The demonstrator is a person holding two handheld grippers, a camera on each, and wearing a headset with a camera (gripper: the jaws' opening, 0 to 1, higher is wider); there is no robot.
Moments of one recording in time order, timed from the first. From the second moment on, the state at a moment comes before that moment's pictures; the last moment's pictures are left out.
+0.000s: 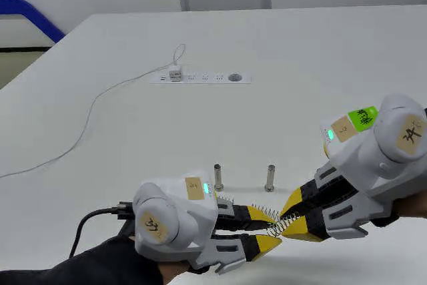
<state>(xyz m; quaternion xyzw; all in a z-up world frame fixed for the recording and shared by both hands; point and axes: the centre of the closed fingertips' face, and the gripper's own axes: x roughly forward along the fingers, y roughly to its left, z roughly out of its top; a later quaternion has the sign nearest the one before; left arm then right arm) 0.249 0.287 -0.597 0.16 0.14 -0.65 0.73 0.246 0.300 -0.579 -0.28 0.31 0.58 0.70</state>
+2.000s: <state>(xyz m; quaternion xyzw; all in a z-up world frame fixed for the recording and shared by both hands) 0.313 0.371 -0.569 0.14 0.15 -0.54 0.81 0.342 0.202 -0.587 -0.38 0.45 0.49 0.64</state>
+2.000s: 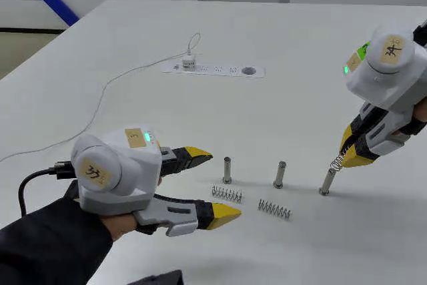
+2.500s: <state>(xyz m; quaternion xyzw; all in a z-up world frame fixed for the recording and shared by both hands) 0.319 0.384 -0.577 0.12 0.16 -0.51 0.84 0.346 0.201 -0.605 -0.40 0.48 0.48 0.62</state>
